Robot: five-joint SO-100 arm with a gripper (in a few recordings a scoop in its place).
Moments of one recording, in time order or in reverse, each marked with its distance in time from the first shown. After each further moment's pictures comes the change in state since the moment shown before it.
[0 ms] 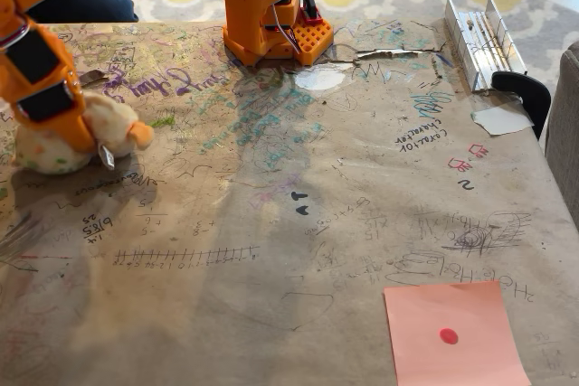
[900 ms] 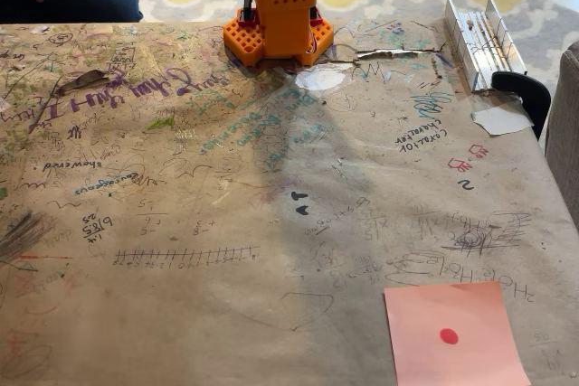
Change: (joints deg) arm -61.3 128.7 64.2 -37.4 53.3
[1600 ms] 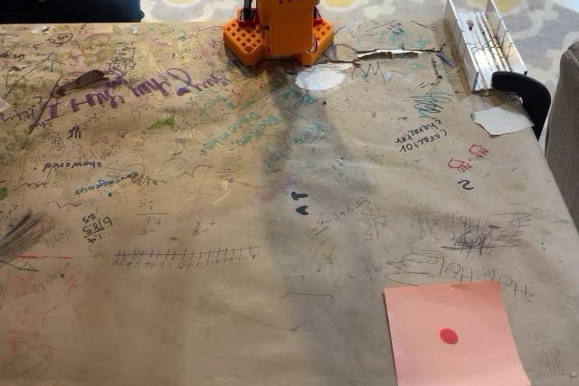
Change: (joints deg) arm 0.4 -54.8 -27.3 -20.1 -4.6
